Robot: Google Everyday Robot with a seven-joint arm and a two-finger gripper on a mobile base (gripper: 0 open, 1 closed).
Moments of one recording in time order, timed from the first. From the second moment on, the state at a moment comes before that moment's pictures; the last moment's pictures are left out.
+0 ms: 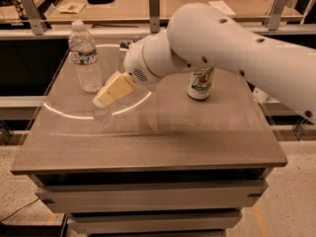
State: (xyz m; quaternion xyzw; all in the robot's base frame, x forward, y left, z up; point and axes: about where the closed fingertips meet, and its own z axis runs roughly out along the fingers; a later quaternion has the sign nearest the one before) arm 0.576 0.096 0.915 -0.53 0.70 0.16 0.44
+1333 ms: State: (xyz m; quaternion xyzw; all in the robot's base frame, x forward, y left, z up) arm 0.636 0.196 0.882 -0.44 0.70 0.29 0.48
